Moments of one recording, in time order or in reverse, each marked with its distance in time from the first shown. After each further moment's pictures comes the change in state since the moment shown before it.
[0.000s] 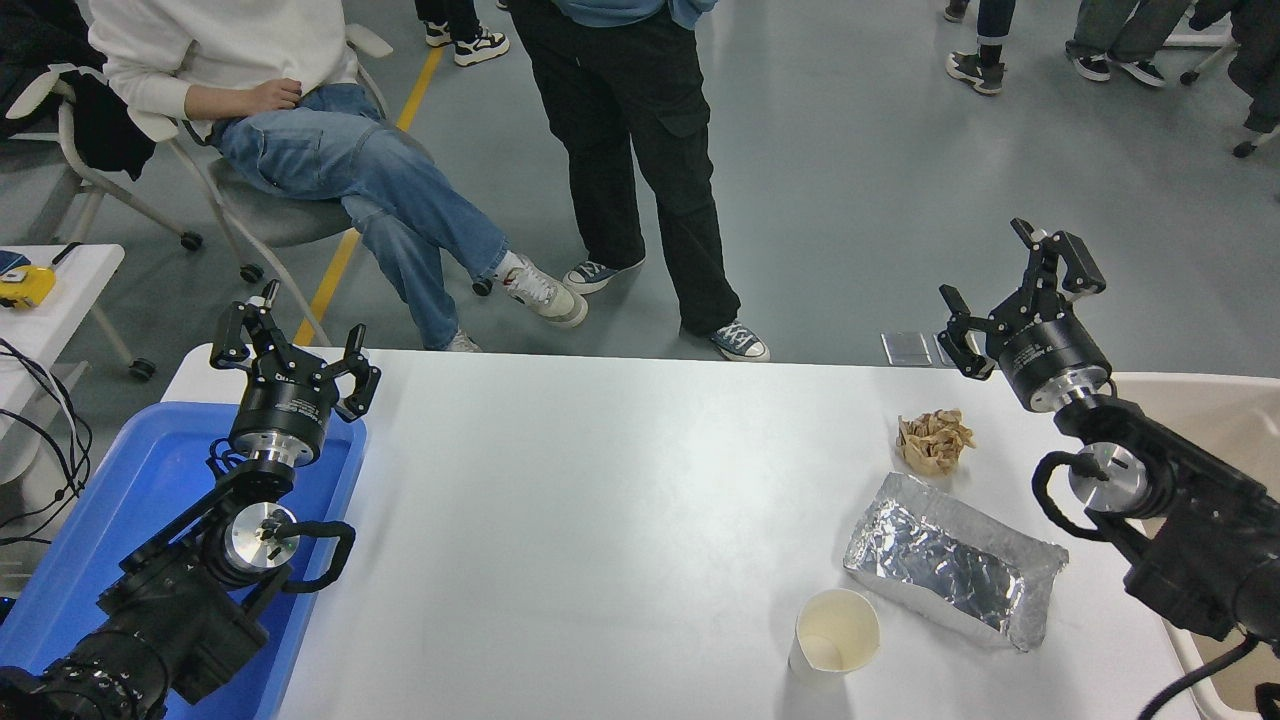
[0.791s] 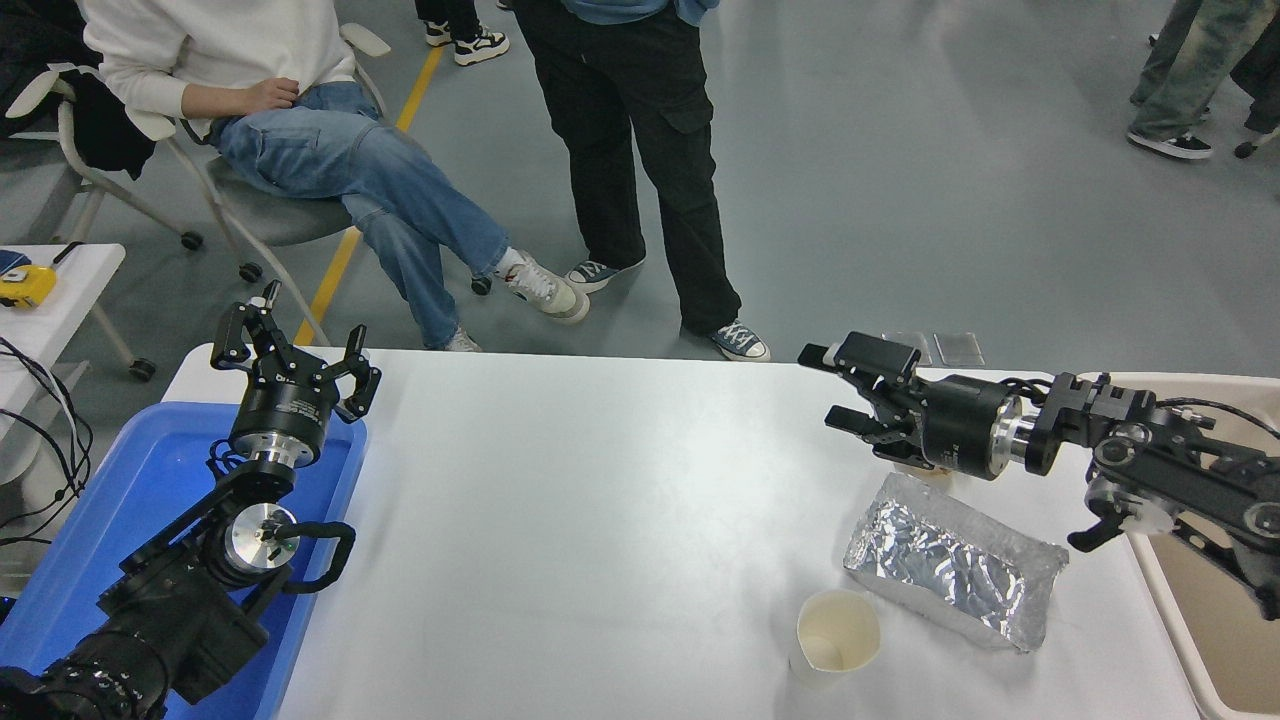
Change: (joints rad) left arm 0.000 0.000 0.000 0.000 0.000 0.000 0.000; right arm 0.089 -0.238 -0.257 0.580 -0.735 -0.022 -0.251
